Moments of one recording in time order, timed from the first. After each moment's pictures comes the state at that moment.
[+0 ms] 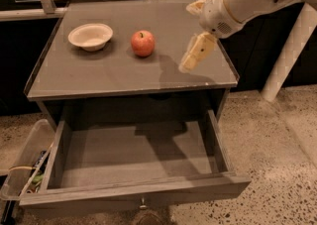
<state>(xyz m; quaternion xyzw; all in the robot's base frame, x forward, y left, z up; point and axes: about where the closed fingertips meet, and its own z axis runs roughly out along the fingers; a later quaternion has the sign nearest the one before) 0.614 -0.092 0.946 -0.63 0.68 0.06 0.37</state>
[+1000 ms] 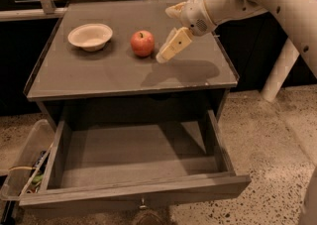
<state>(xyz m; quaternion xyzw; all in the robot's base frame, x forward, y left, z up) 0.668 -0.033 0.930 -0.60 0.66 0.21 0.41</state>
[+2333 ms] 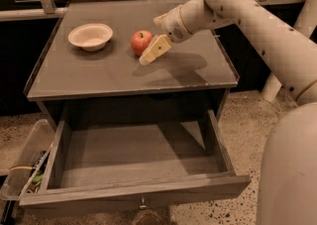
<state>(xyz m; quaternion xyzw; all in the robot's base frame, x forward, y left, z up) 0.725 0.005 0.880 -0.57 0.68 0.21 0.41</state>
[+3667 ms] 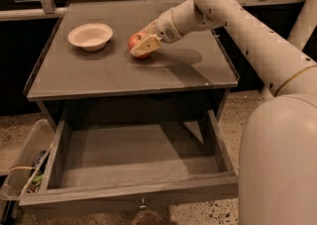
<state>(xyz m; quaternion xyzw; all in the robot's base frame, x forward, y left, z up) 0.748 0.029 0.865 -0.55 0.69 0.24 0.40</state>
